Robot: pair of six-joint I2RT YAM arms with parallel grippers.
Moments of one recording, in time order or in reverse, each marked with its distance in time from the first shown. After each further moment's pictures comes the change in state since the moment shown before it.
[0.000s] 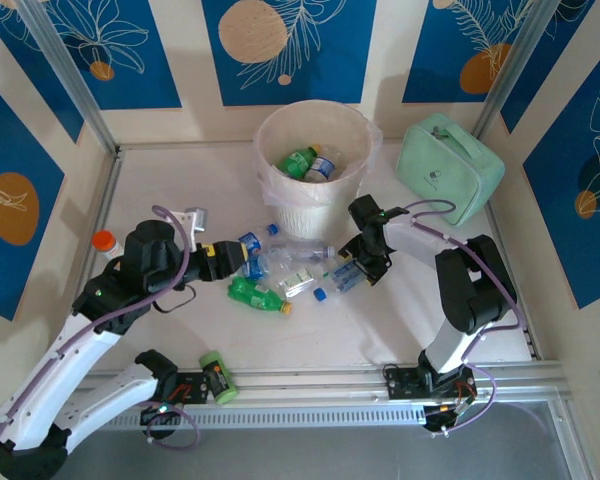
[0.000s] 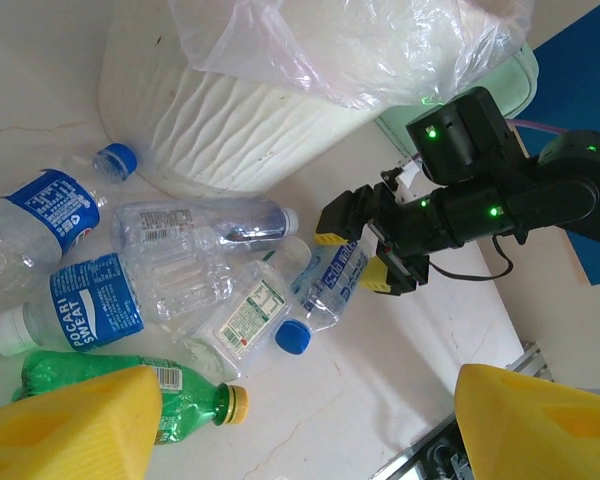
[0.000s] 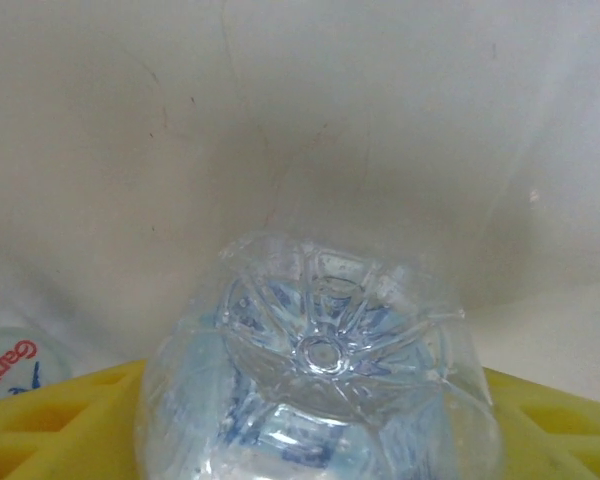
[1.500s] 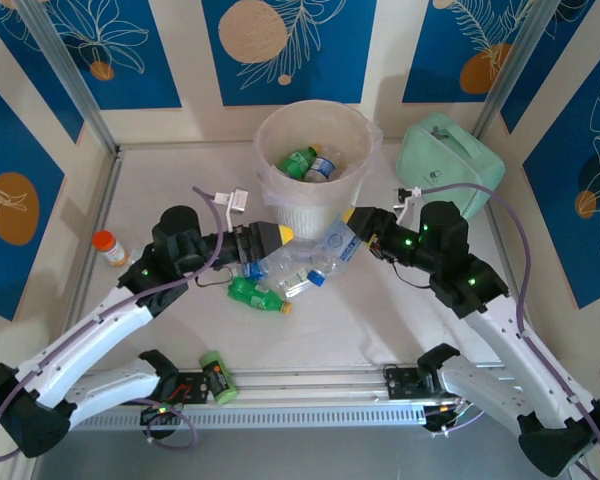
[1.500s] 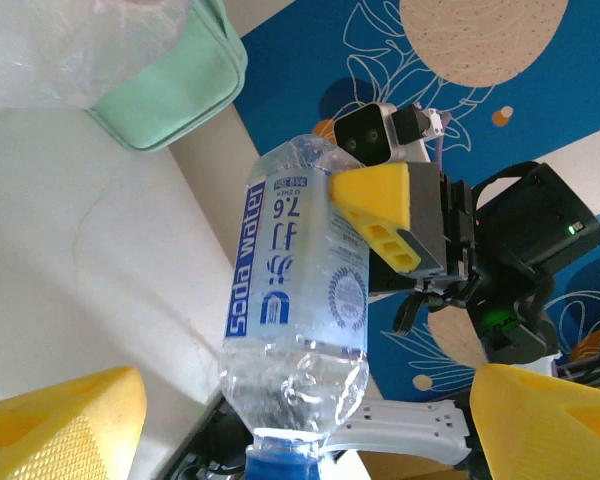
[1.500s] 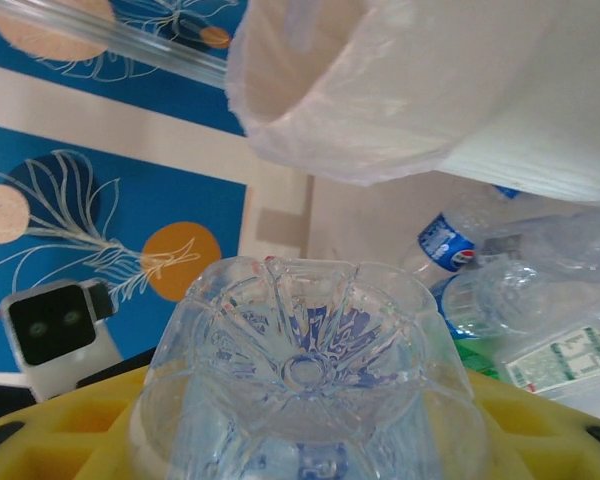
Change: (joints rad) left arm -0.116 0.203 -0.080 0.683 0.368 -0.351; right arm 0.095 -0.863 -0.108 0.370 -0.252 -0.115
